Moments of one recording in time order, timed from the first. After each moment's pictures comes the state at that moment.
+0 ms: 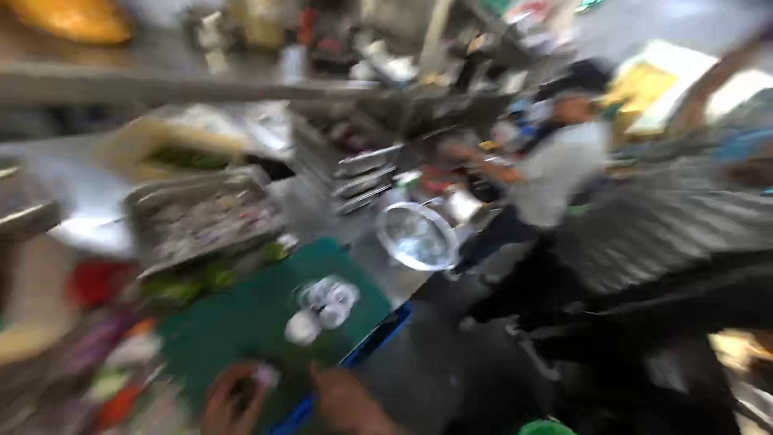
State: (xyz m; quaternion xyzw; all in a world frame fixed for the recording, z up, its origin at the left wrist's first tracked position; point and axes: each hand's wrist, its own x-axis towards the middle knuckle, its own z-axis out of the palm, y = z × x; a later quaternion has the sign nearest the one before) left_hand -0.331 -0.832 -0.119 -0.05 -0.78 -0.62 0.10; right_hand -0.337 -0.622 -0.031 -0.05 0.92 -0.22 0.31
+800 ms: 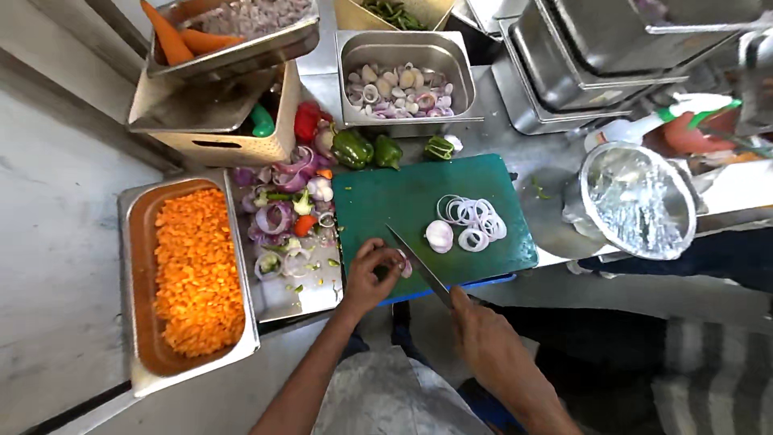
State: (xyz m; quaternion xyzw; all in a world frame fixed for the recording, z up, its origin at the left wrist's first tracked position) left_hand -0.323 -0.836 -0.144 -0.01 -0.75 -0.64 0.17; right_hand -0.327 -0.635 0.021 -0.11 0.93 -0.05 0.34
